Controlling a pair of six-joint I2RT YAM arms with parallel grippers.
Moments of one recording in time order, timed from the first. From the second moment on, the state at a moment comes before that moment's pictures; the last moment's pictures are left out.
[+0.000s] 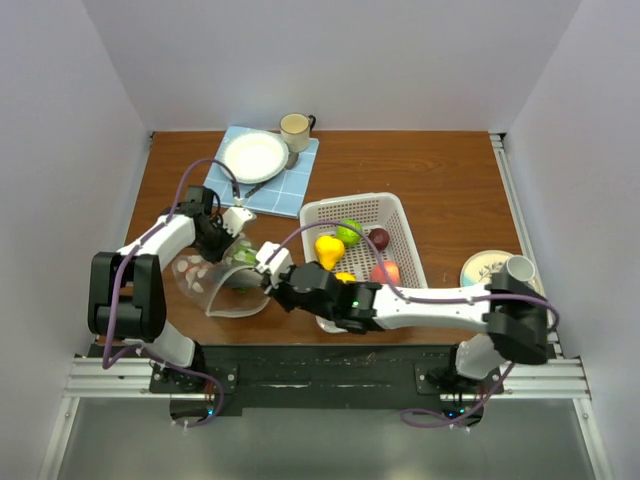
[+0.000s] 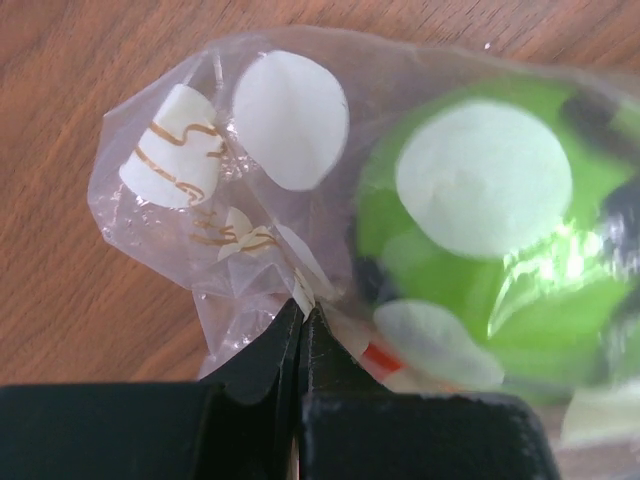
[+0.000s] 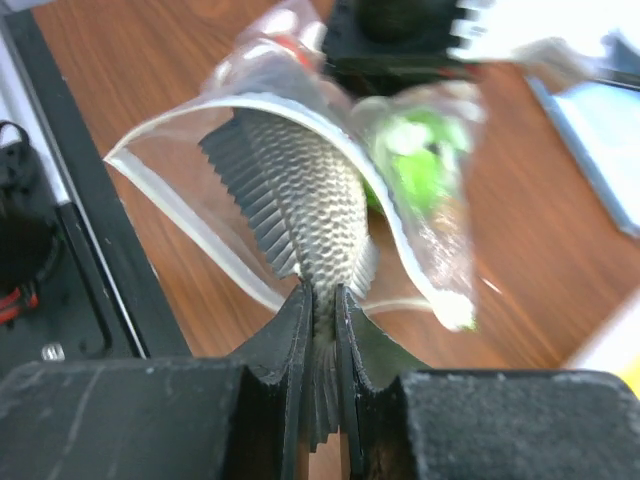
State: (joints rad) left arm -0.05 1.57 0.95 -0.63 0.18 0.70; right arm 1.29 1.54 1.00 0.18 0.28 0.06
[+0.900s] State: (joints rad) left arm -0.05 1.59 0.95 -0.62 0.19 0.69; right arm 1.28 1.07 0.67 -0.31 0.93 0.25
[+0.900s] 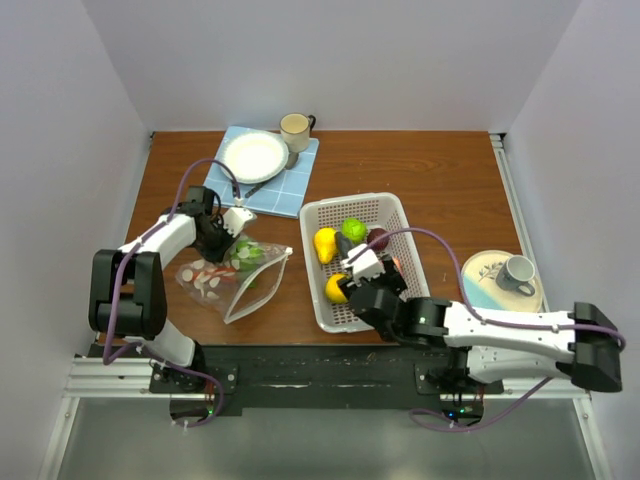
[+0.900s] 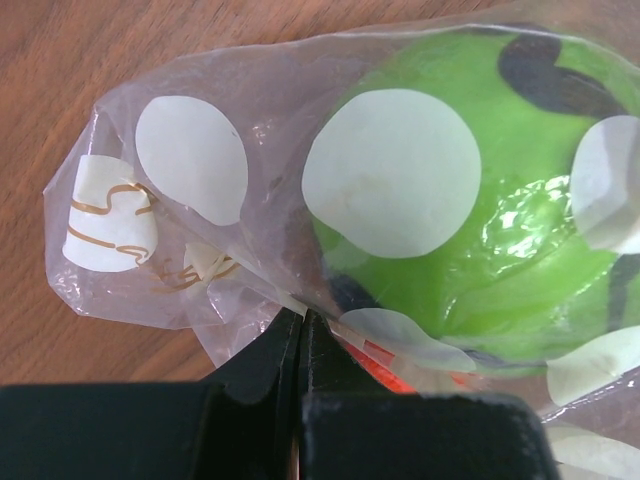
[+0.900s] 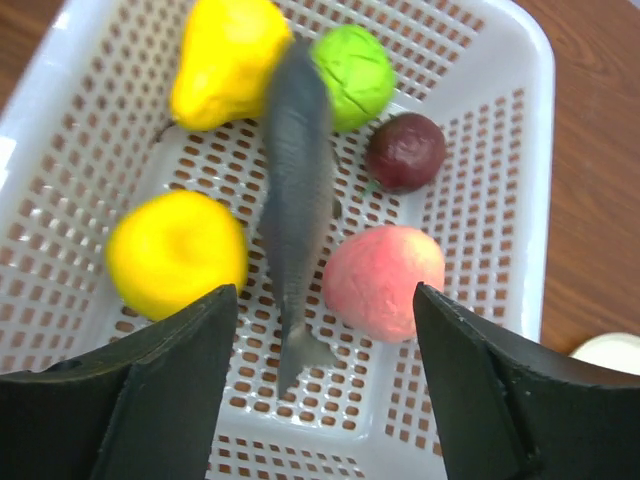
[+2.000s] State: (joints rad) left arm -0.05 1.62 0.95 -0.59 0.20 0.70; right arm 1.26 2.06 1.31 0.37 0.49 0.04
